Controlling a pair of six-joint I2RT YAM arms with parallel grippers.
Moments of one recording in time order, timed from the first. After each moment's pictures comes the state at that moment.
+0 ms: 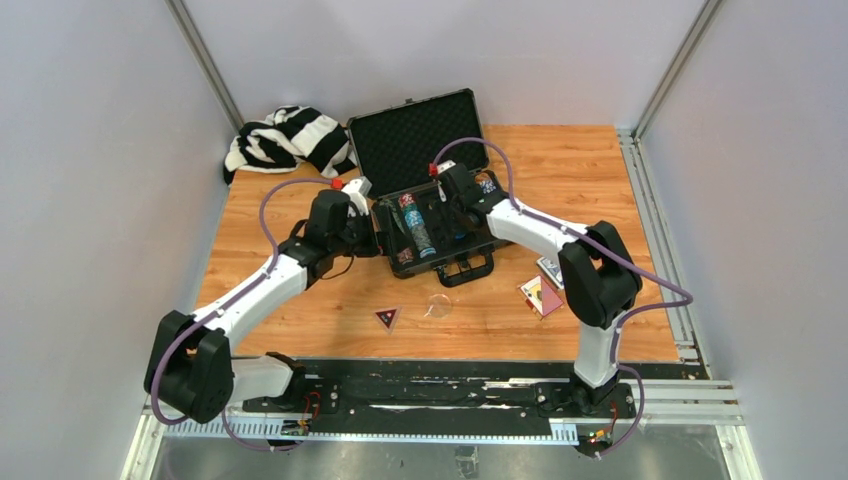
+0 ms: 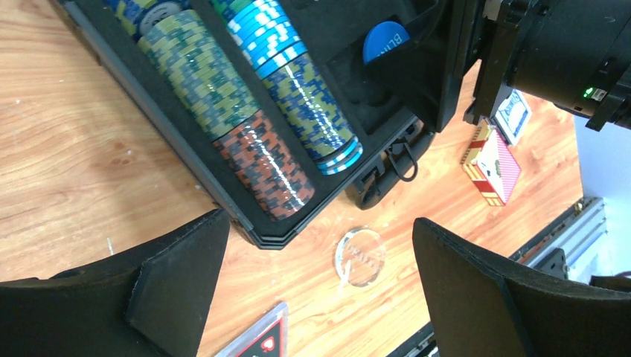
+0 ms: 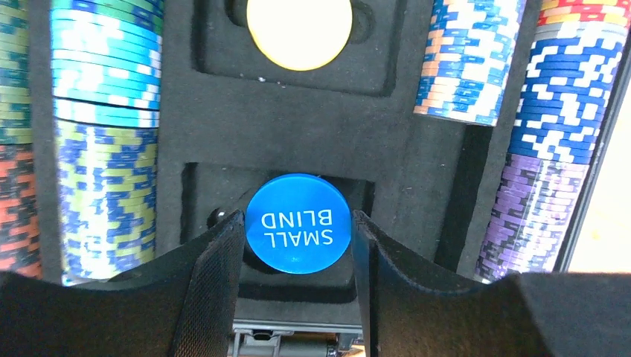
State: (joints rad) left arm -0.43 1.24 0.77 -0.11 0.27 -0.50; right arm 0.67 1.87 1.38 -0.40 0.20 0.06
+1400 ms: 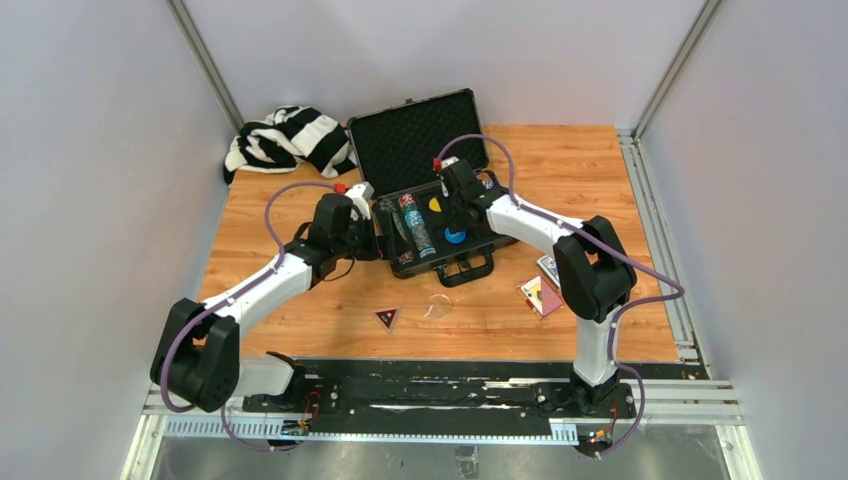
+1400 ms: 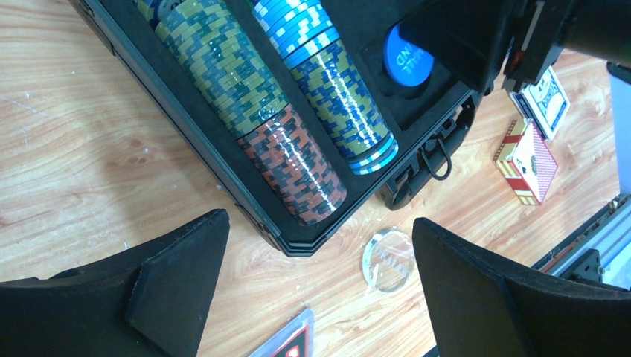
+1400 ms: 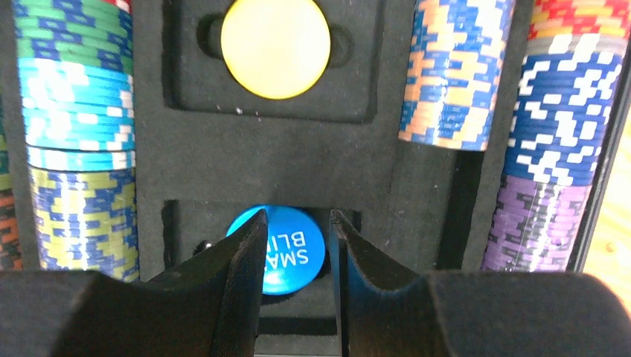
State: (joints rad) left arm -0.41 1.29 0.74 -0.06 0.27 -0.46; right arm 0.63 1.93 1.42 -0.39 0.18 0.09
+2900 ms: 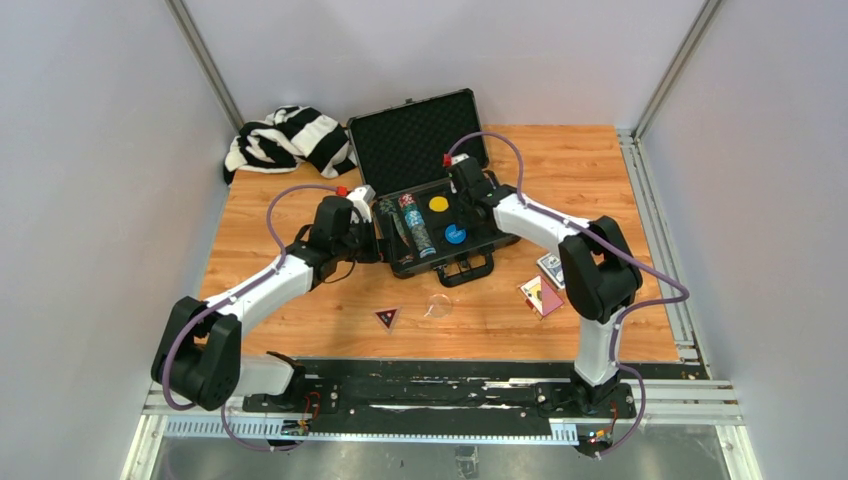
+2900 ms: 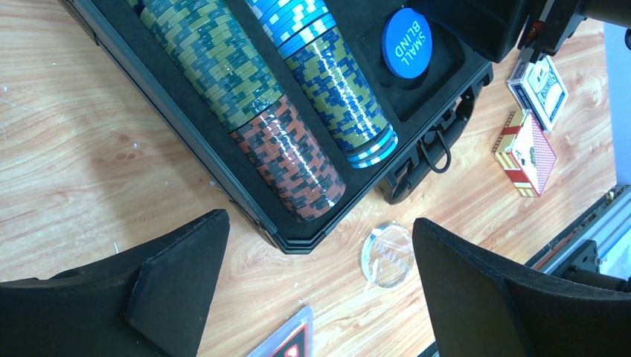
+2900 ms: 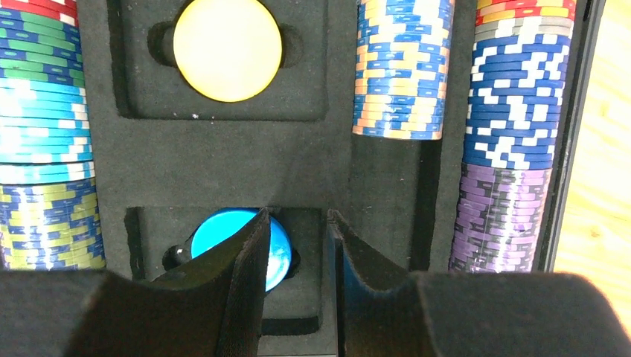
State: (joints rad) left arm -0.41 1.30 0.71 -0.03 0.29 -0.46; right arm 0.59 1.92 1.40 -0.37 0.19 0.12
